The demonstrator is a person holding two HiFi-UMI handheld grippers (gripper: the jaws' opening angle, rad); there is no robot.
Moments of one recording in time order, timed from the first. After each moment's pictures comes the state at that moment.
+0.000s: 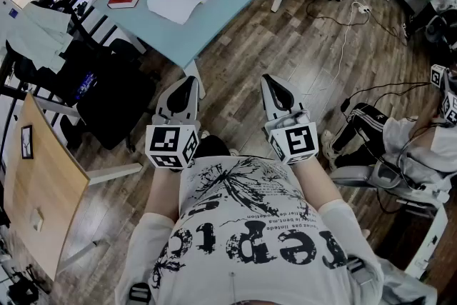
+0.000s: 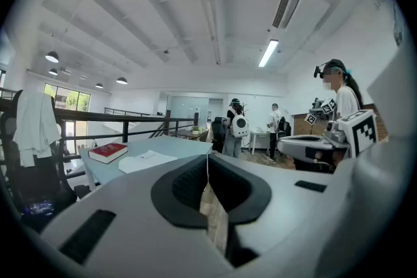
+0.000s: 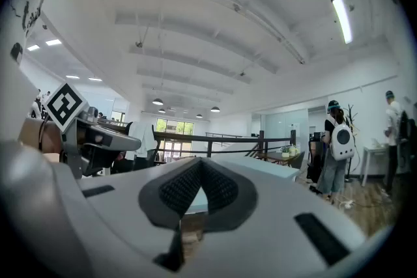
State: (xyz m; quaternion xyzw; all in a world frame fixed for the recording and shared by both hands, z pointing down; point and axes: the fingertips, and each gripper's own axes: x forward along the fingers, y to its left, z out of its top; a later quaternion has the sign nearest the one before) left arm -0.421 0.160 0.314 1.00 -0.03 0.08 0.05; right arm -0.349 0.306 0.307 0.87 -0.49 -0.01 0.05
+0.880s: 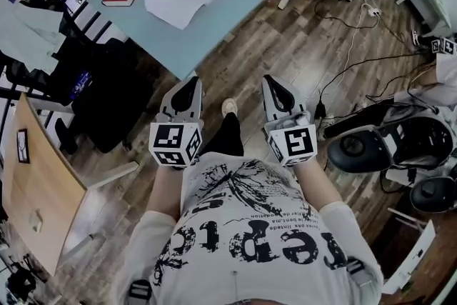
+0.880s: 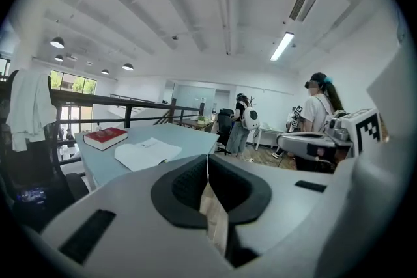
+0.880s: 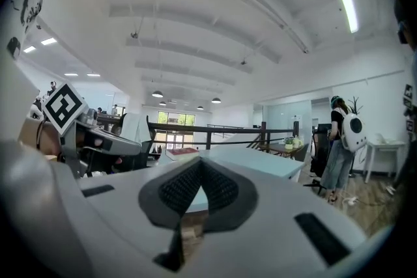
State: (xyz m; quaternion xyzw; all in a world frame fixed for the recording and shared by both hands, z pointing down) left arm -0.331 0.107 0.364 0.99 -0.05 0.12 0.09; right arm -0.257 0.246 0.341 0.87 -0.50 0.03 0.06
